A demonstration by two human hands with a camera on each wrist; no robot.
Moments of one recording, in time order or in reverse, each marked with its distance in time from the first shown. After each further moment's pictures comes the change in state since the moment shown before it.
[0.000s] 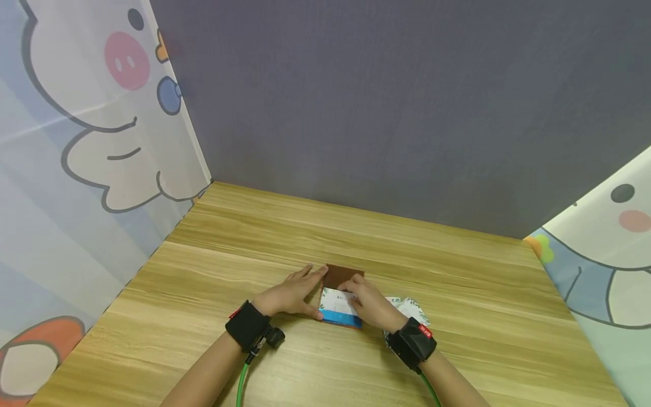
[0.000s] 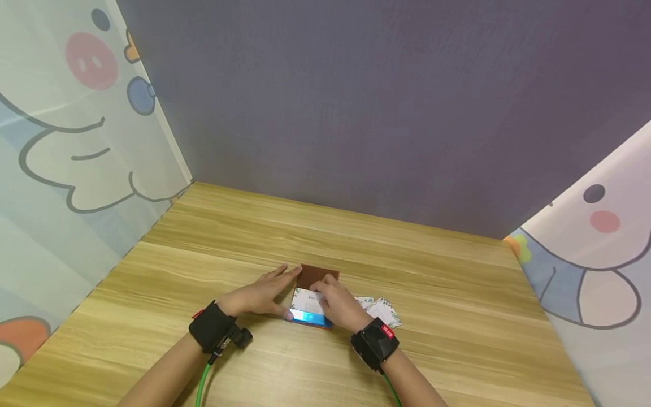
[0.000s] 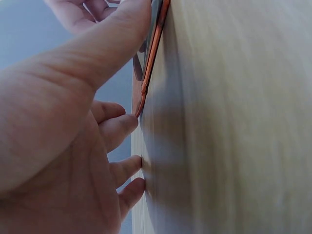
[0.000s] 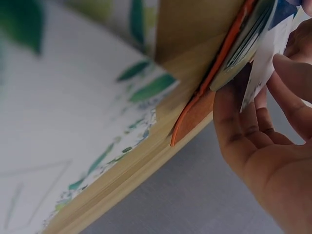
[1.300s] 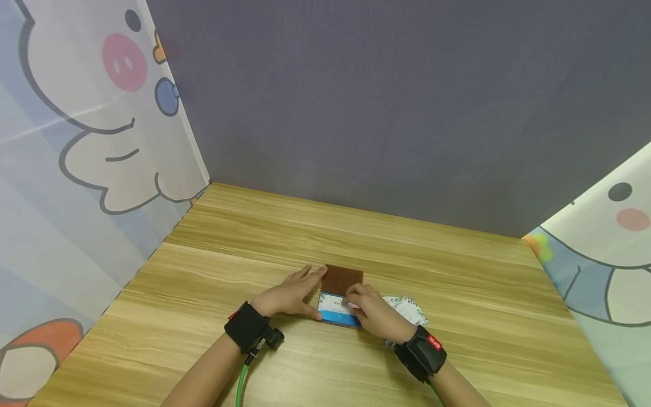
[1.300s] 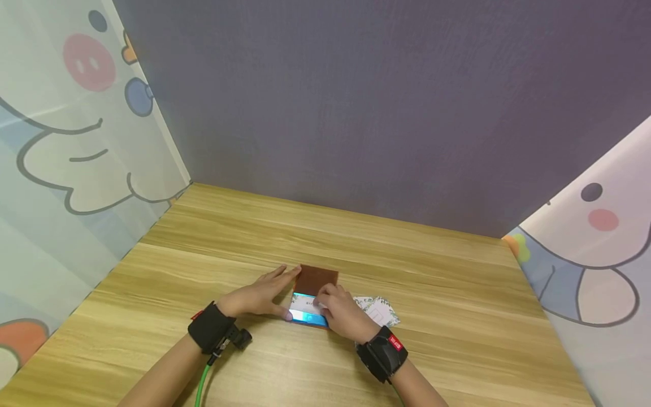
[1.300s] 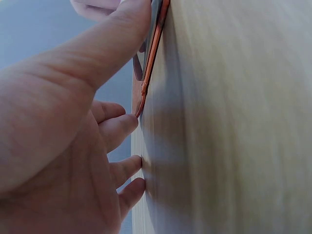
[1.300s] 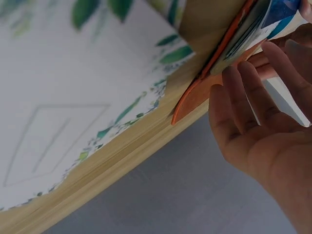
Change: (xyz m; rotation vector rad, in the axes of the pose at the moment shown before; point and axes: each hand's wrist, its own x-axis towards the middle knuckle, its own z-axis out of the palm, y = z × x) left_hand -0.001 0.000 0.000 -0.007 -0.001 0.007; right_hand -0.020 -0.004 -0.005 -0.092 -0.040 -0.054
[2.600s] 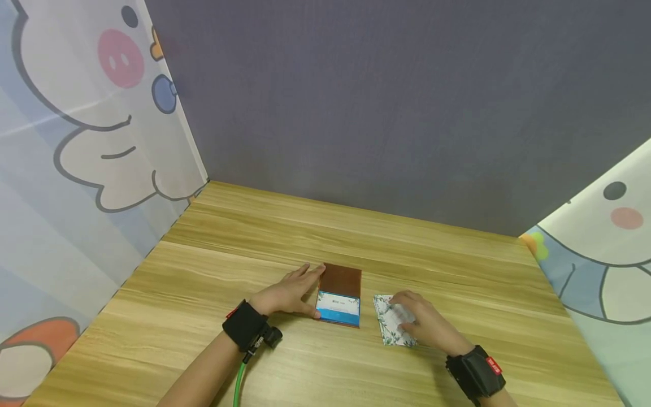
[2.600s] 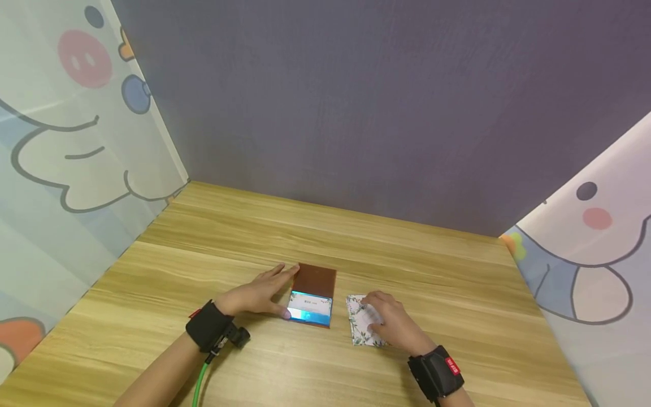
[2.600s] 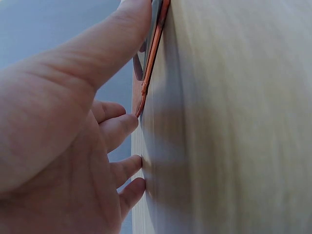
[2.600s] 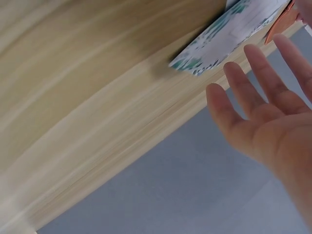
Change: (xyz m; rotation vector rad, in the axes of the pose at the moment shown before) left_hand 0.001 -0.001 0.002 0.011 -0.007 0.010; right_hand -0.071 0.050 -0.028 0.034 0.028 0.174
